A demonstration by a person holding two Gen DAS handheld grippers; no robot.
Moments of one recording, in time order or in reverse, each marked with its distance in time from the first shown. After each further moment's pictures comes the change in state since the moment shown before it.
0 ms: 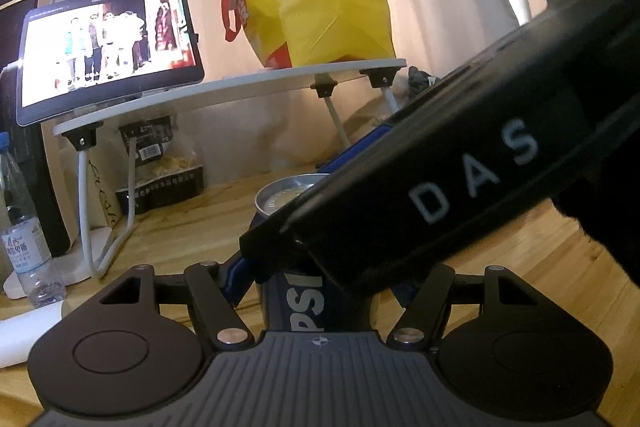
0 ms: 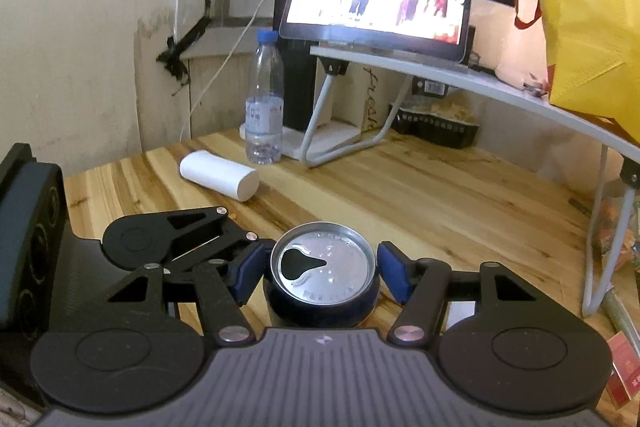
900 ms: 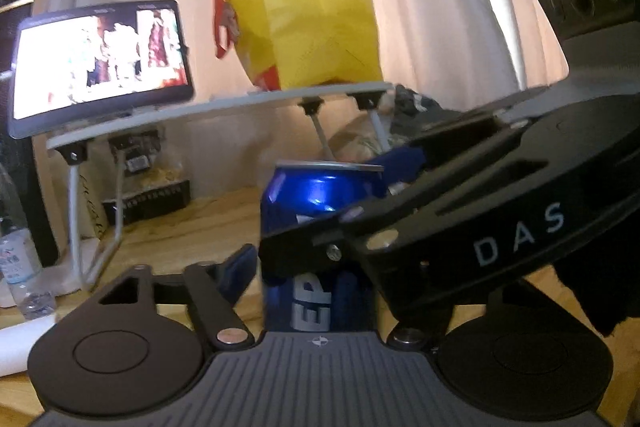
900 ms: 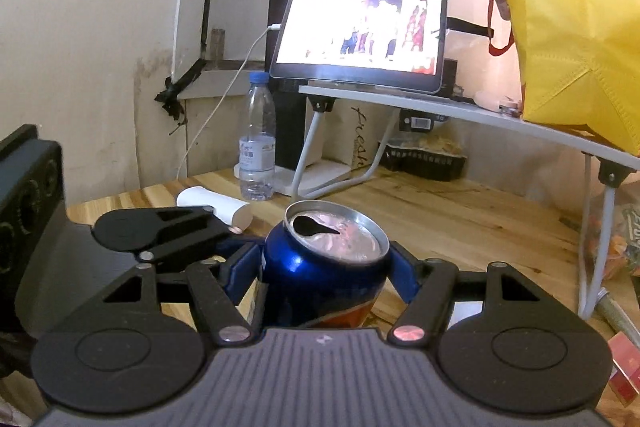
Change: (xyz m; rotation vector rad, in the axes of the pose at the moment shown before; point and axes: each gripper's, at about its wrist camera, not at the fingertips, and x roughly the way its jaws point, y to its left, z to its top) left arm -0.012 0.002 0.012 -0.017 -0.036 -0.061; right arm -0.021 -0.010 -0.026 0.024 -0.174 -0.011
